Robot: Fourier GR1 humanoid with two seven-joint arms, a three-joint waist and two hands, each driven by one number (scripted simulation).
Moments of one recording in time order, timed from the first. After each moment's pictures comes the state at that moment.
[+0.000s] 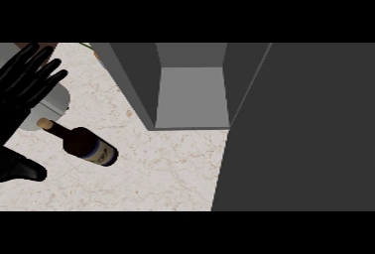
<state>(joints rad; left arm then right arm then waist) -0.28 0.37 0.21 -1.85 0.59 -0.26 0.53 -0.03 -0.11 0.47 -2.51 0.03 -0.25 0.62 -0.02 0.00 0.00</state>
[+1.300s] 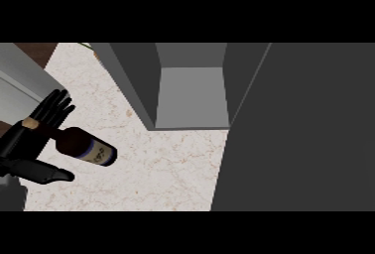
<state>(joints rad) -0.12 0.33 0.24 -1.45 0.30 -0.47 0.05 -0.09 -0.20 0.55 -2.51 0.07 -0.38 0.64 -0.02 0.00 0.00</state>
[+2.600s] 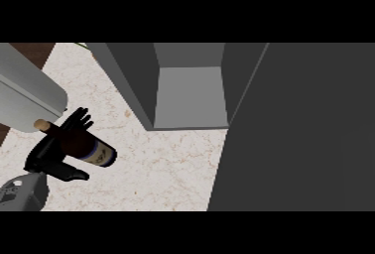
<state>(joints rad) -0.28 0.34 0.23 -0.80 0.10 -0.60 -0.34 -0.11 -0.29 0.61 -2.51 0.09 -0.47 0.63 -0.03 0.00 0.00</state>
